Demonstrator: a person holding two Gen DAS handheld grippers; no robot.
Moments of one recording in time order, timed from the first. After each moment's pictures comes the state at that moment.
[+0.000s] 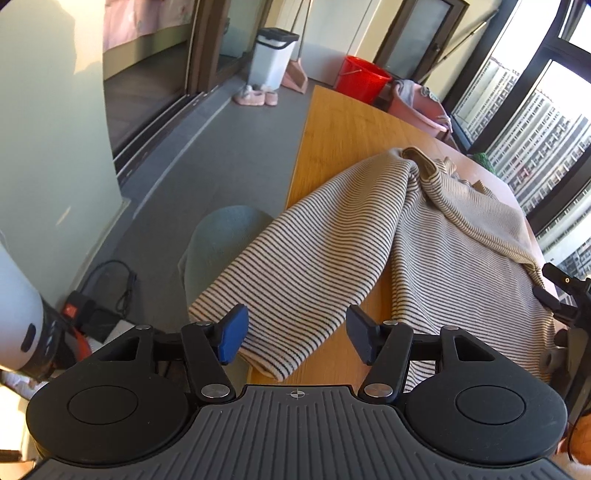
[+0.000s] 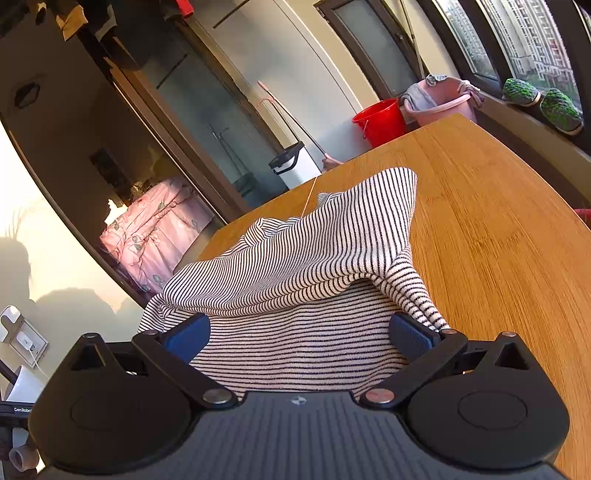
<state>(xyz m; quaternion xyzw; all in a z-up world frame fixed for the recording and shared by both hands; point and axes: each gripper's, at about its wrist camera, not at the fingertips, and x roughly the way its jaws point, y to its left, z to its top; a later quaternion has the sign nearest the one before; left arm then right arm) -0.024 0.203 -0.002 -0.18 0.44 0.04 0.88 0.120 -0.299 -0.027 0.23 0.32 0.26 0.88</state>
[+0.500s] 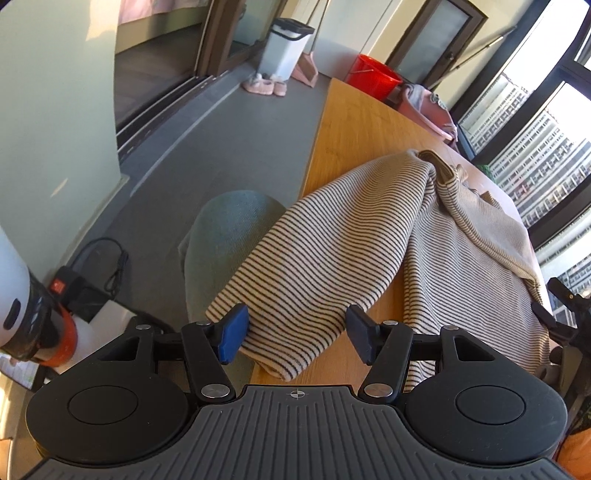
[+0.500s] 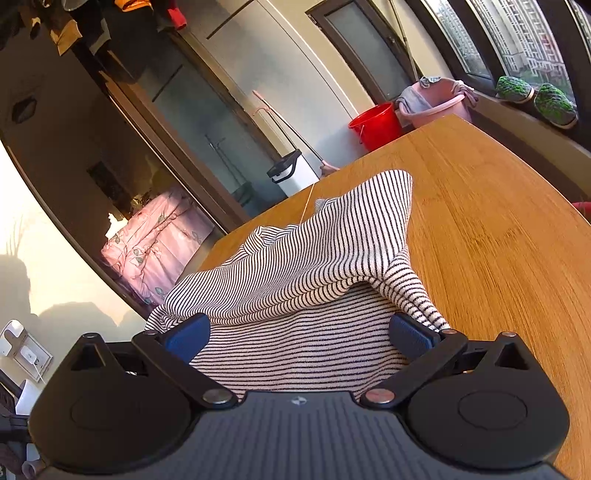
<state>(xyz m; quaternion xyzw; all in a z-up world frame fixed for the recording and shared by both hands) -0.024 0.219 -0.020 -0.24 0.45 0.05 0.86 0.120 -0.304 -0.031 0.25 0.31 0.25 0.88</state>
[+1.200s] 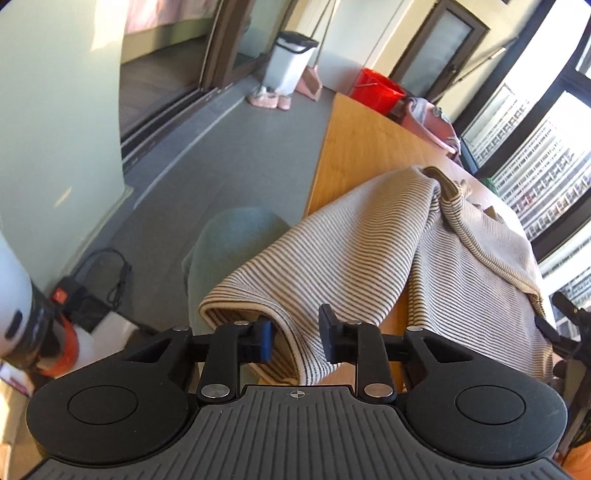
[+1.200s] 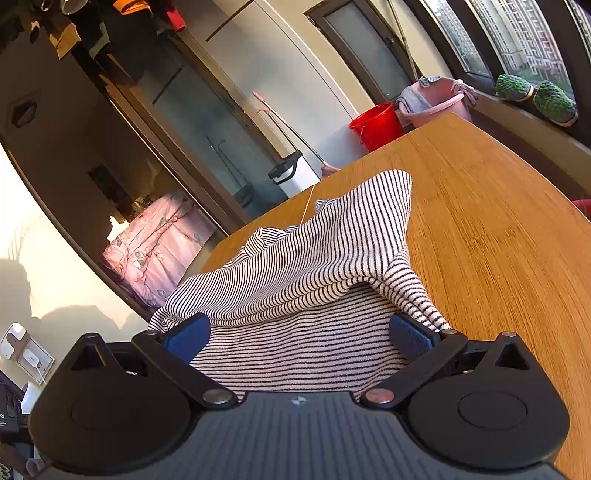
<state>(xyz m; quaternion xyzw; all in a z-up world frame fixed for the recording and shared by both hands) -0.021 0.214 -0.004 -0.20 0.41 0.05 0.89 0.121 -0.305 -0.030 0.25 0.31 0.25 0.88</state>
